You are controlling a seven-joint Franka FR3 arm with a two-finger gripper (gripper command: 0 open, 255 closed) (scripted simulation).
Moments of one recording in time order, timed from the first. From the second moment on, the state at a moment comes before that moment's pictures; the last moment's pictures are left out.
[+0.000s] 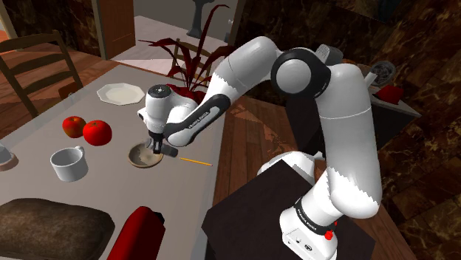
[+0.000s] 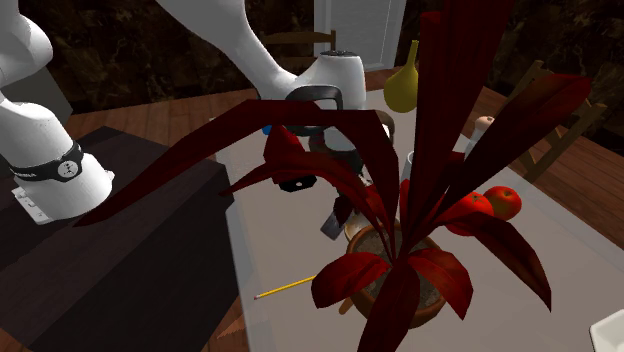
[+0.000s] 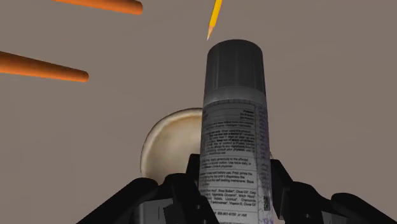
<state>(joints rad) 0.24 0.72 0.19 -1.83 -0.57 2.61 -0.16</state>
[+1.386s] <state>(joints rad) 0.31 1.10 0.19 -1.31 -0.53 2.48 -0.24</state>
